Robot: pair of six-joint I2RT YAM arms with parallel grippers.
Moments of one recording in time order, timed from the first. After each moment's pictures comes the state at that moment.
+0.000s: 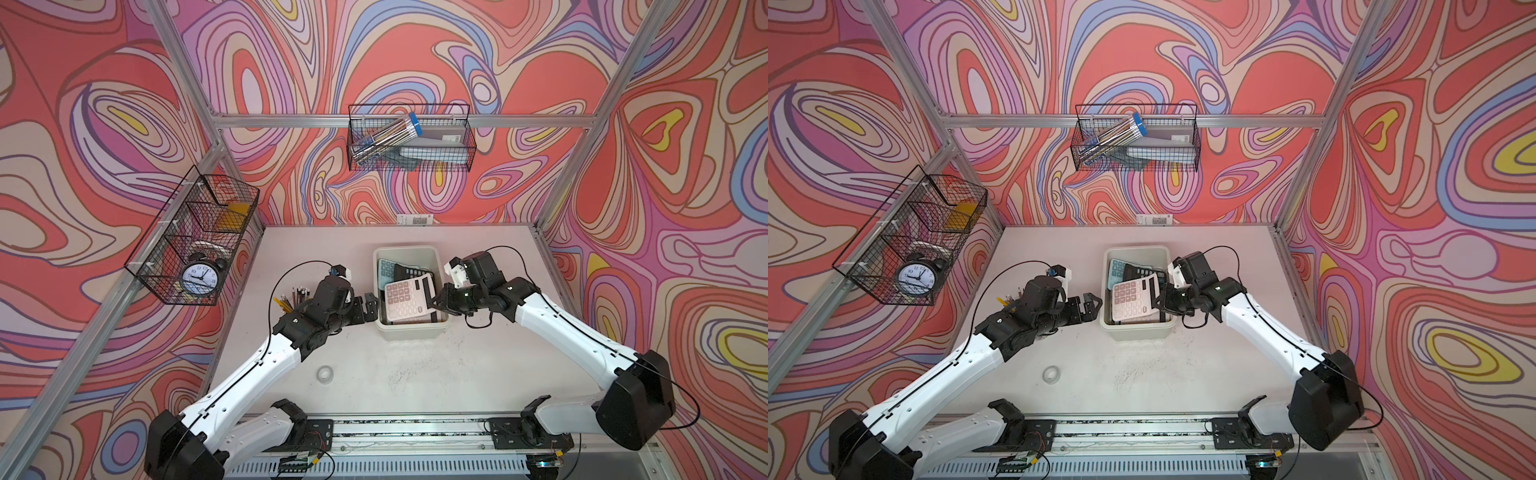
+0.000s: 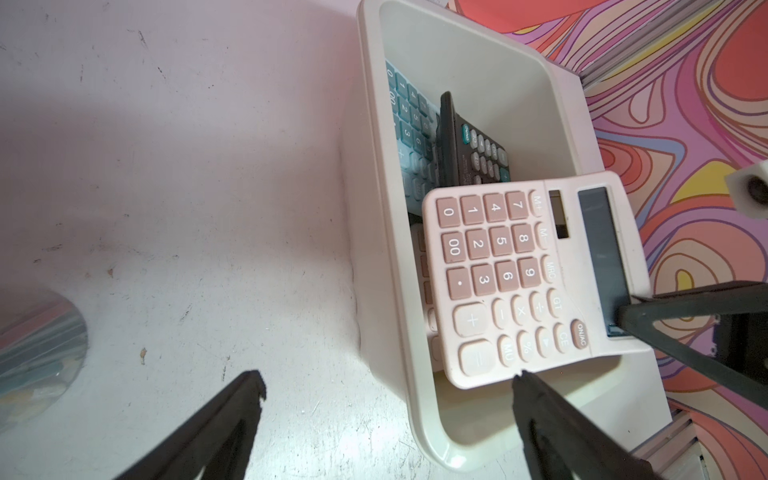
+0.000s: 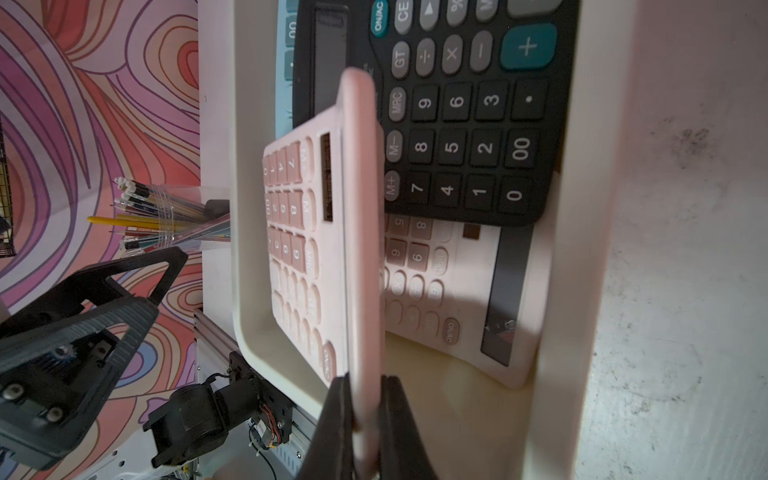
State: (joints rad) left arm -0.55 1.06 0.86 -0.51 0.01 -0.64; right arm 0.51 1.37 1.10 -0.62 -0.40 0.65
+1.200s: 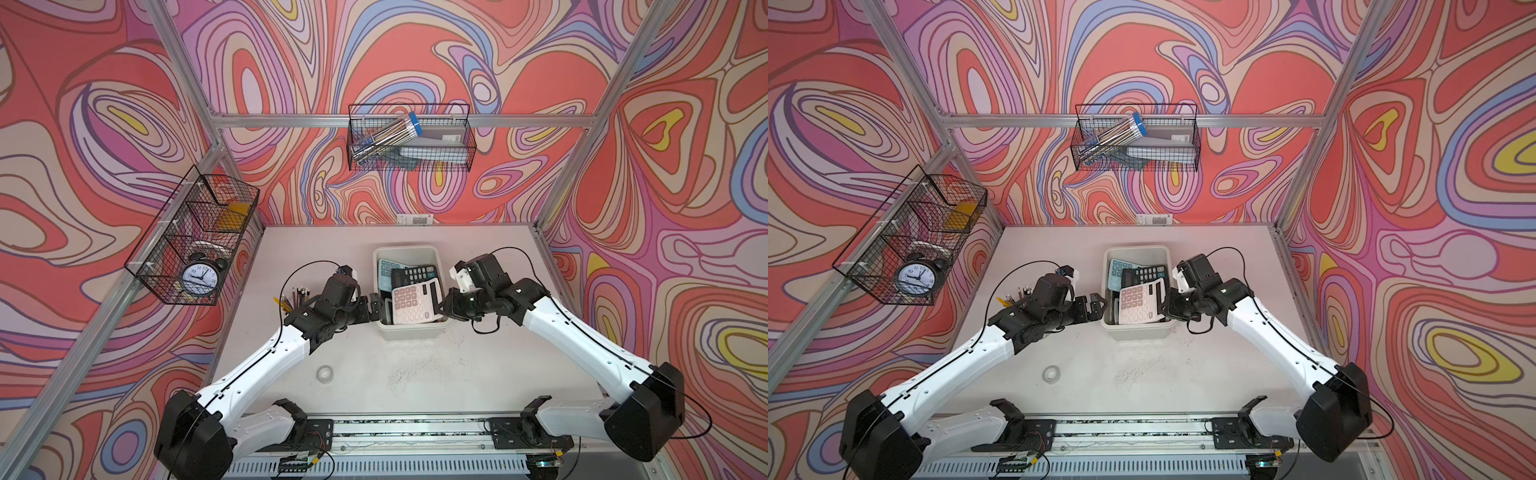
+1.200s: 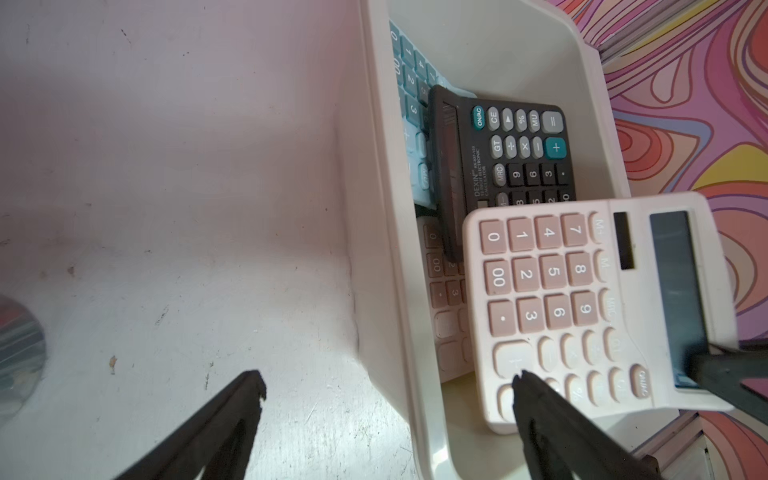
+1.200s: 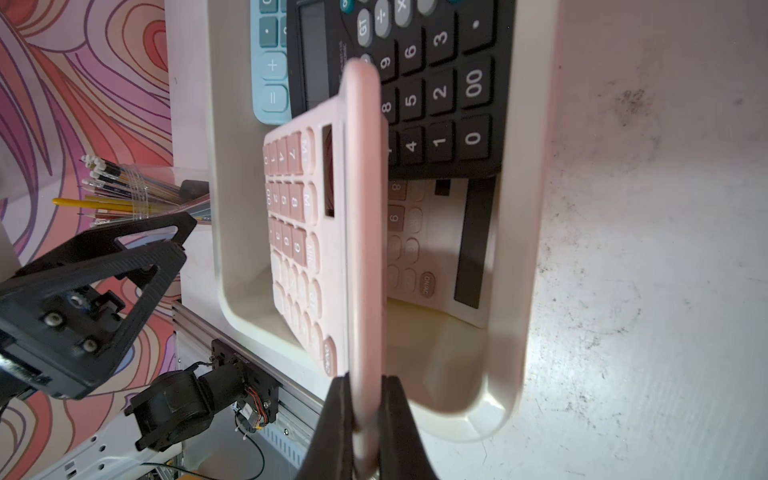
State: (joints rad) left arm -0.55 1.16 0.86 -0.46 0.04 -0.64; right arm 0.53 1.31 1.13 -0.78 -0.34 0.64
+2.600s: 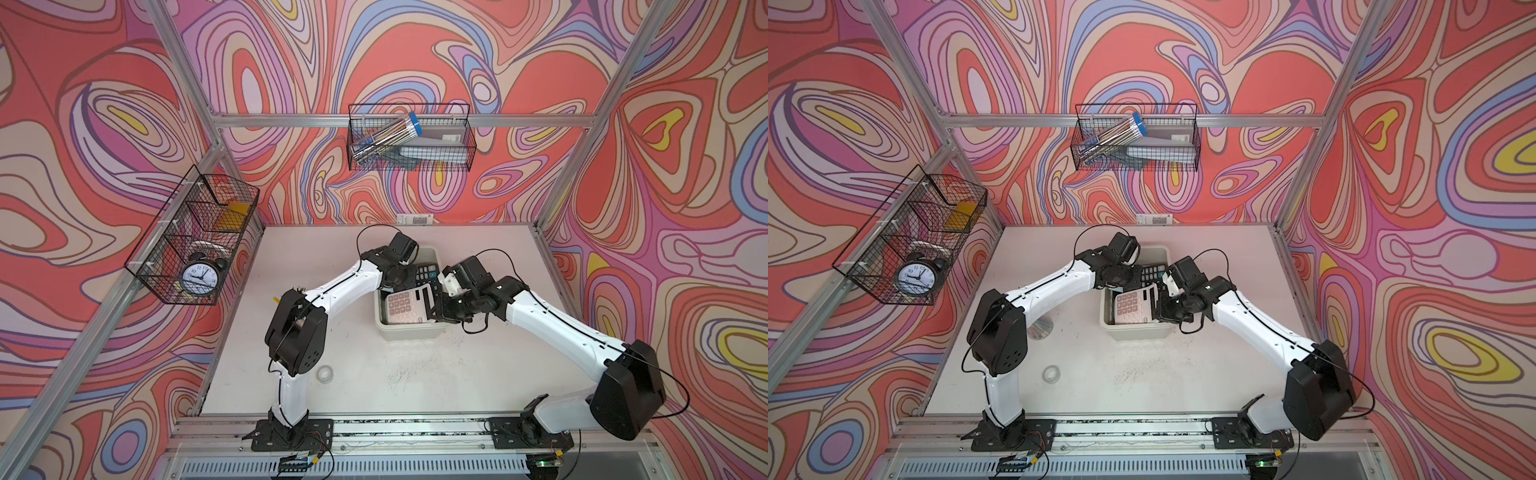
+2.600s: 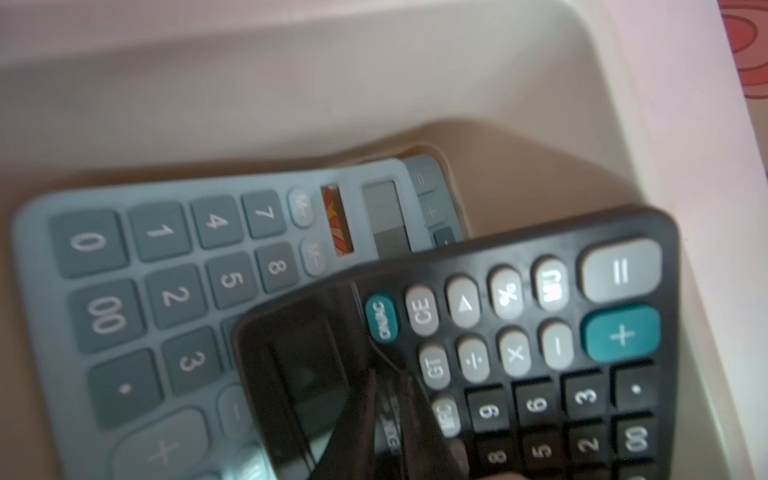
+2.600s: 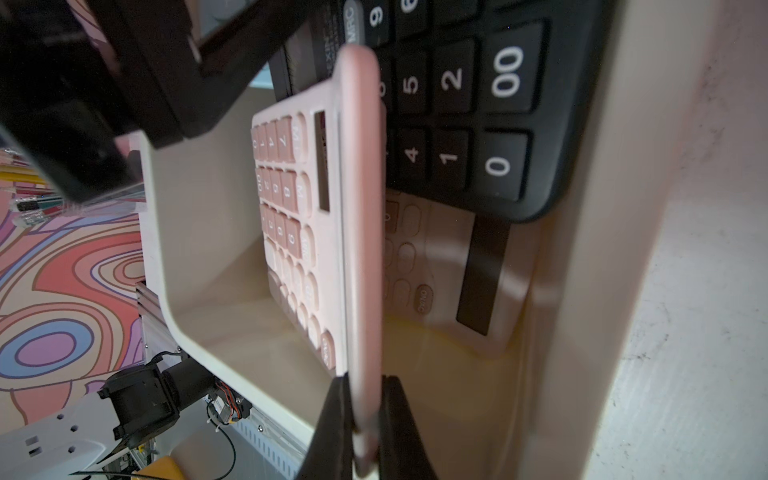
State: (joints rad) left arm -0.64 1.95 1.64 -0.64 -0.04 -0.43; right arm 0.56 1.42 1.12 -0.74 -0.35 0.58
